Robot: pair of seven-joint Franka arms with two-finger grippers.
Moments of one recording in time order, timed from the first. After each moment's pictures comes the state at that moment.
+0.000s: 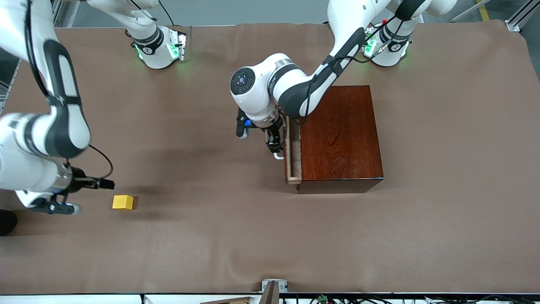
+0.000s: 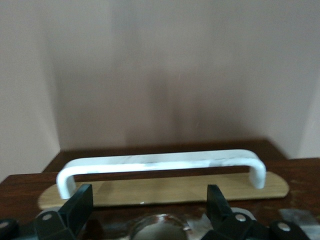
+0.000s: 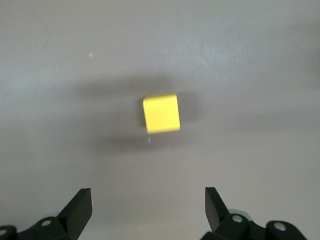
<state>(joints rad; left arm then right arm) -0.72 0.73 -0.21 -1.24 0.35 1.71 0.67 -0.01 0.44 -0.06 -1.54 0.05 1.86 0.01</state>
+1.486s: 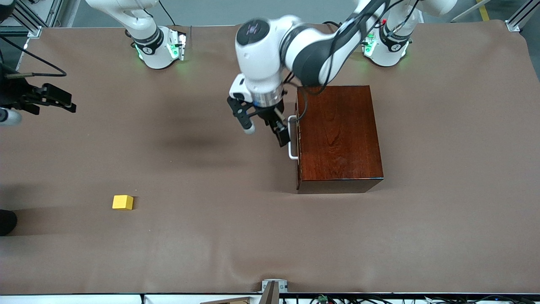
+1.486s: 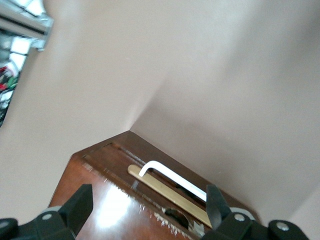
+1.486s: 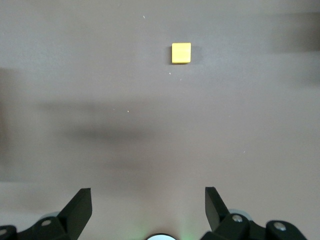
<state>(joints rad) -0.70 0.53 -0.20 -1.23 0.32 1.81 0.05 0.04 0.04 -0.05 -1.48 0.04 1.43 -0.04</state>
